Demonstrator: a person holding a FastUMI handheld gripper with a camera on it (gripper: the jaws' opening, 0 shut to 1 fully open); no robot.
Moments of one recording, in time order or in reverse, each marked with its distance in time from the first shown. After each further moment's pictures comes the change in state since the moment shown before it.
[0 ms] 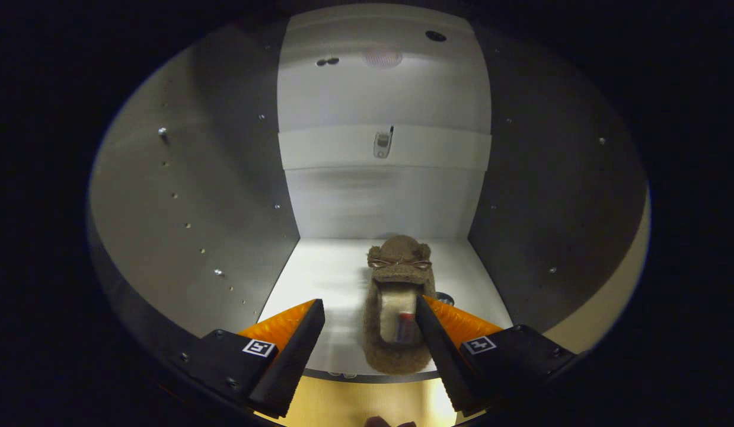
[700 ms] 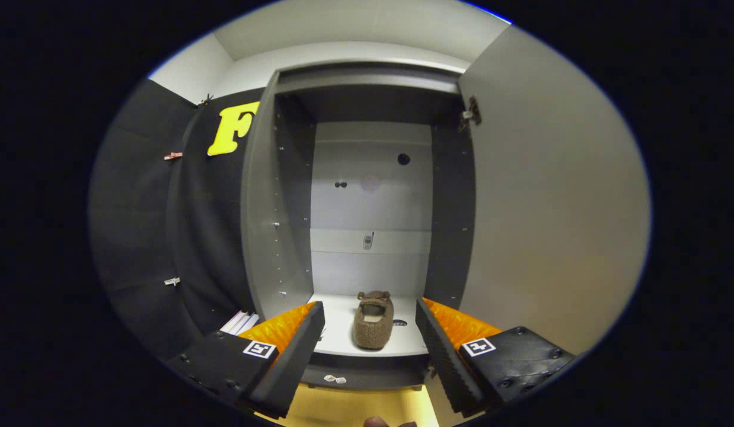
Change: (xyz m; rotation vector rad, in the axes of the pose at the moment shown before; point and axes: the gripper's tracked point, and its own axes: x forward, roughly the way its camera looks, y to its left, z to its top) arm -0.234 -0.008 0.023 -0.033 -0.457 -0.021
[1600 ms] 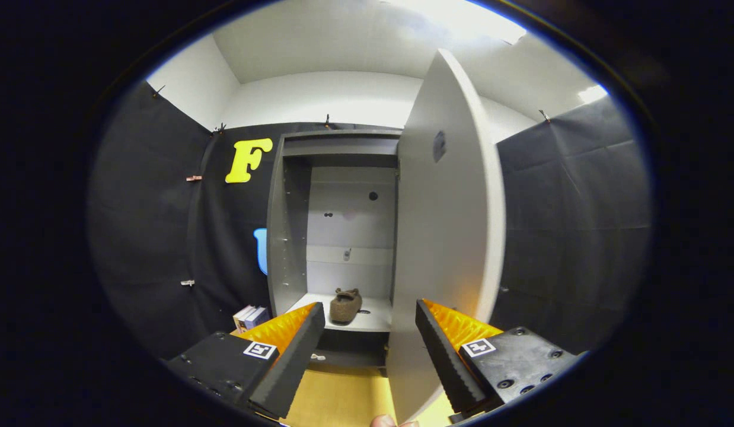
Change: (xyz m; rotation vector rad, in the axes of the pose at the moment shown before) arm -0.199 -0.111 0.033 -0.002 -0.106 -0.019
